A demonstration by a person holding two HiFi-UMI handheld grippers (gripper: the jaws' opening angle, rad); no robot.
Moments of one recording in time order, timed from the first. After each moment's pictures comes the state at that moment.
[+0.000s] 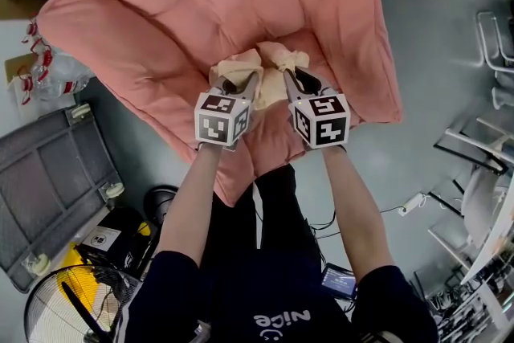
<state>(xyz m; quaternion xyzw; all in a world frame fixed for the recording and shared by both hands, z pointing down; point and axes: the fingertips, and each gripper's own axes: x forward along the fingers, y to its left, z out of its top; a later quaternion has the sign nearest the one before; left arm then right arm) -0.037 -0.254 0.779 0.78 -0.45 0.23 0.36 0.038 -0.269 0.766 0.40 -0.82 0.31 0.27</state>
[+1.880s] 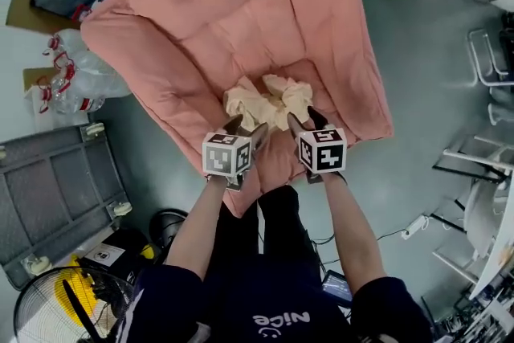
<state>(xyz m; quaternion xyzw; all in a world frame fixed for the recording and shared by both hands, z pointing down) -0.052 -0.176 0.743 0.74 -0.45 0.24 0.44 0.055 -0.212 0.741 0.42 -0.78 0.34 0.30</state>
